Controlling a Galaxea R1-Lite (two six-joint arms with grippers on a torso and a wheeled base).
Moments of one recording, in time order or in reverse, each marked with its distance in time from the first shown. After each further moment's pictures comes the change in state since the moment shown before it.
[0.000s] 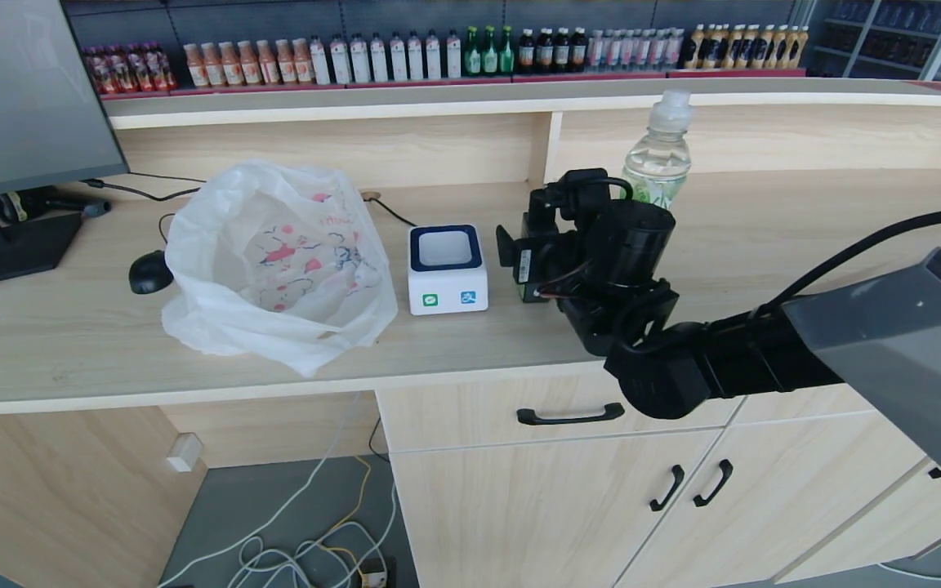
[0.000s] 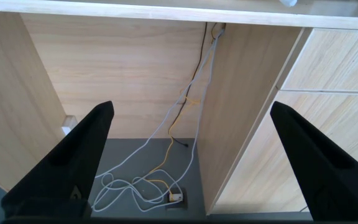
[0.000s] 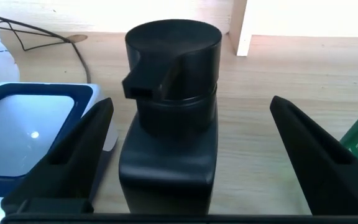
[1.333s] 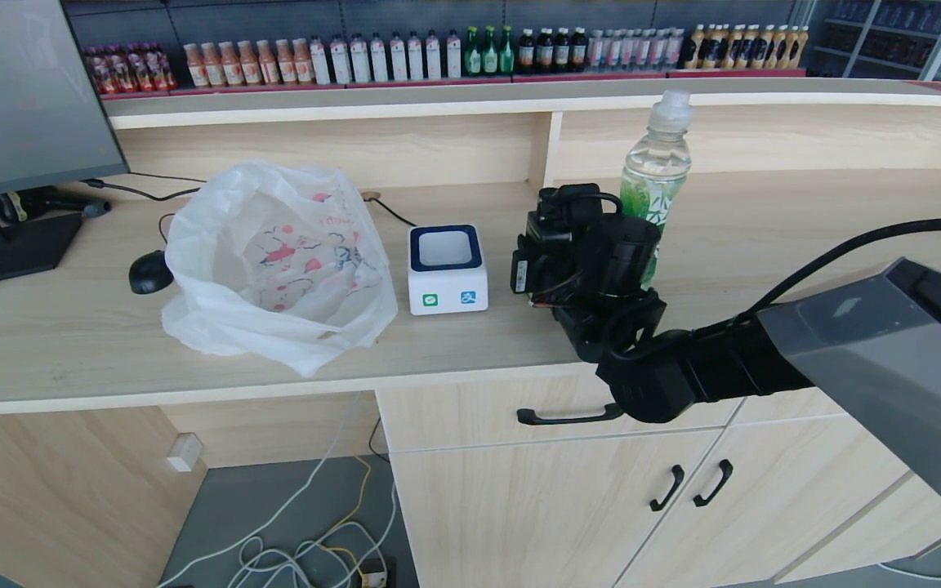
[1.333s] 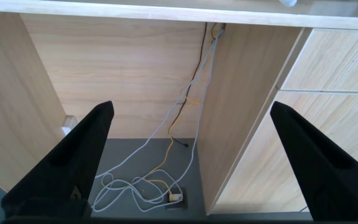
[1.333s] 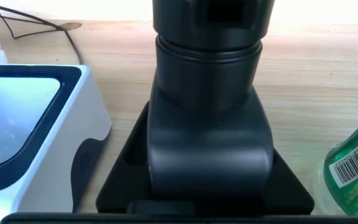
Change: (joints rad) left arm 0.001 0.000 0.000 0.000 0.000 0.000; right arm -0.006 0.038 -0.011 -0.002 -0.006 0.013
